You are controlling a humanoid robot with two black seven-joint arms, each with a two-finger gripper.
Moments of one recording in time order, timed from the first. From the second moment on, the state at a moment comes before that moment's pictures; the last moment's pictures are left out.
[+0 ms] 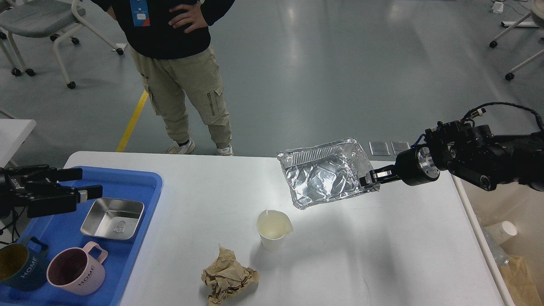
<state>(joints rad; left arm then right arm) -0.45 1.30 -0.67 -1.52 1.66 -0.21 -0.69 1.30 -0.37 -0.70 0.74 -0.83 0.38 0.62</state>
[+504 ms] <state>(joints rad) -0.45 1.37 -0.66 -1.57 1.79 -0.16 -0.67 1.29 -0.37 -0.70 0.74 -0.81 0.37 0.63</state>
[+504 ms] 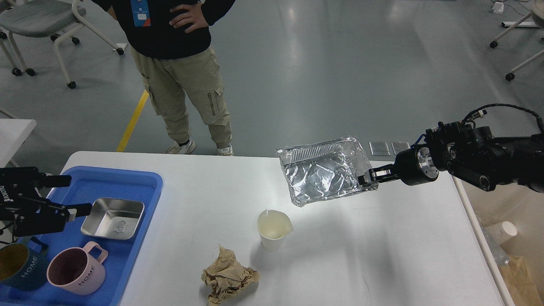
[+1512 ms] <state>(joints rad) -0.80 0.82 -0.55 -1.35 2.13 -0.63 -0.71 1.27 -0.37 -0.68 0.75 -0.78 0.34 0.63</state>
